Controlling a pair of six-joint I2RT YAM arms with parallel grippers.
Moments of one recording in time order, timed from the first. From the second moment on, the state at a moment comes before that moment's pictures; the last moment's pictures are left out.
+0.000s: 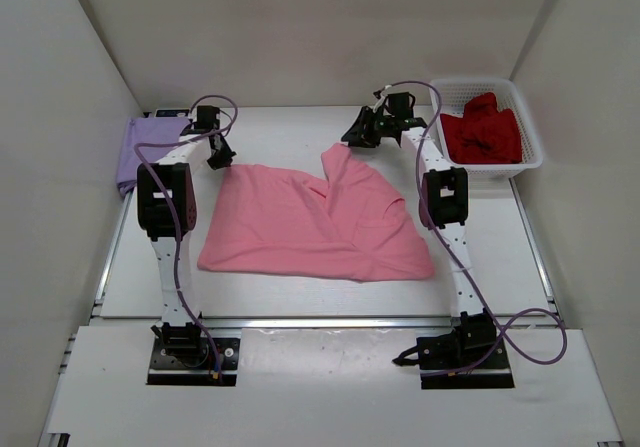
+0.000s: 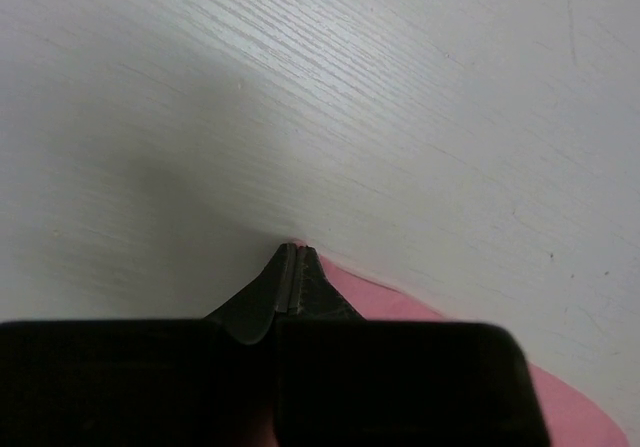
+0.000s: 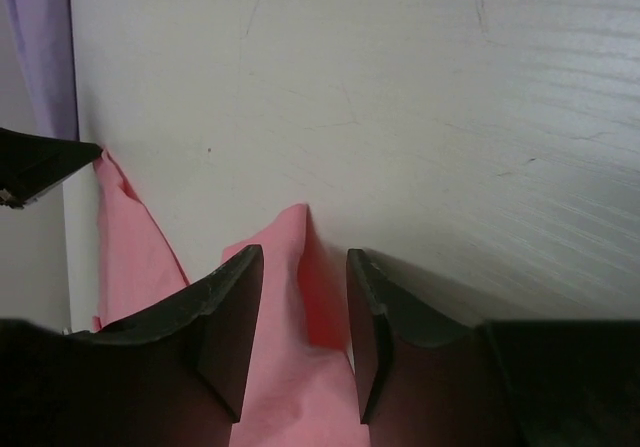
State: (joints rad) left arm -0.02 2.27 1.75 -0.43 -0.10 -0.51; right arm 0.18 2.83 2.58 -0.43 -0.71 0.53
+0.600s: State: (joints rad) left arm -0.04 2.22 1.66 -0.39 -0.13 -0.52; right arm 0.20 2.81 2.58 -0.47 -0.74 0.52
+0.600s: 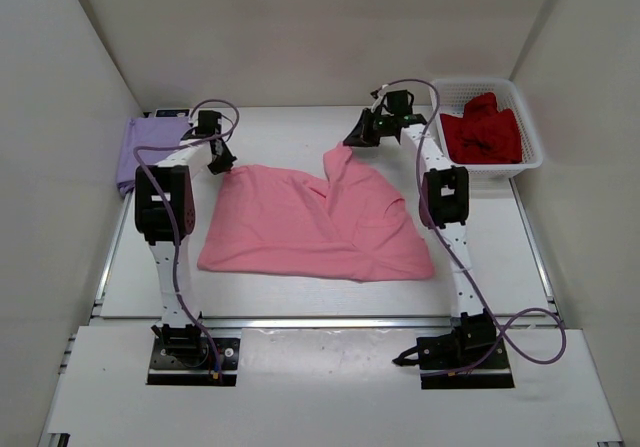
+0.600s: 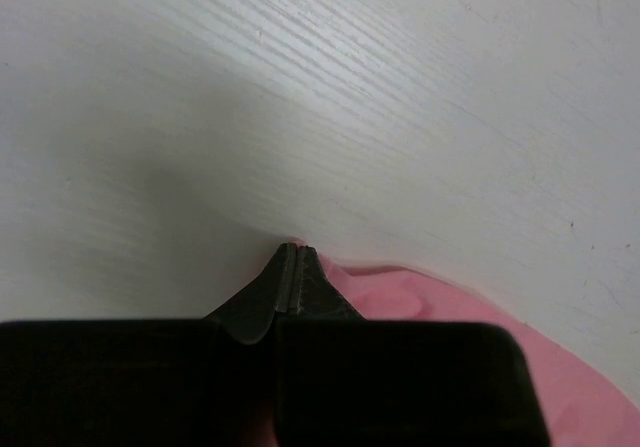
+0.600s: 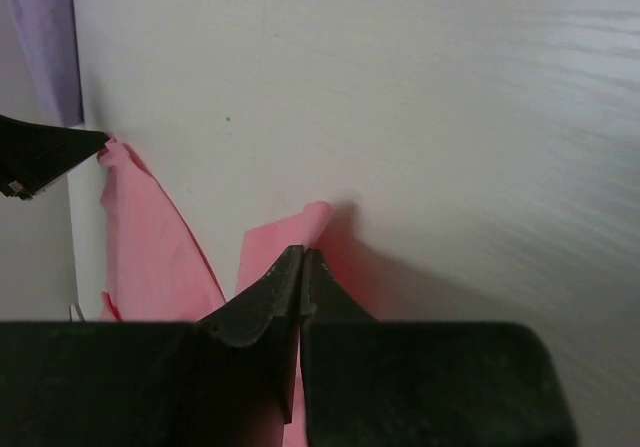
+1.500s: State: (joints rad) left arm 0.01 1.76 1.24 -0.29 -0.01 -0.57; right arm 0.13 1.70 1.23 -0.54 -0.42 0.29
